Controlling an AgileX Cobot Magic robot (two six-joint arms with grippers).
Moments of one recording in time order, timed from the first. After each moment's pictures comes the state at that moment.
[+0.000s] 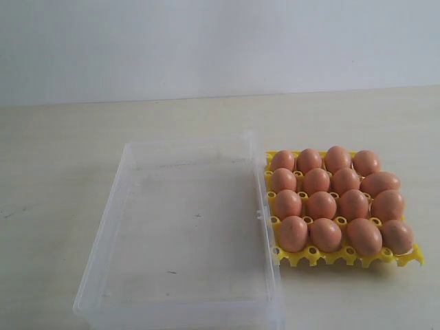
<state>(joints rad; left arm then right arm) 0.07 0.00 0.00 0.10 0.39 0.03 0.20 0.18 -0.30 -0.10 0.50 0.03</state>
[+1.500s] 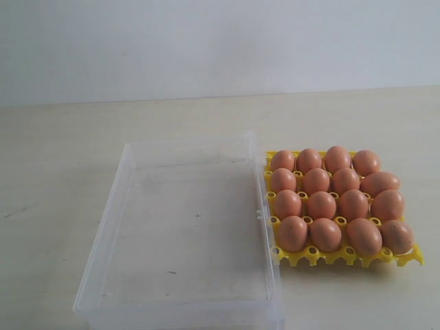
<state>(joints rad) 0.07 0.00 0.00 0.10 0.39 0.03 0.04 0.01 0.00 0.04 0.28 -0.02</state>
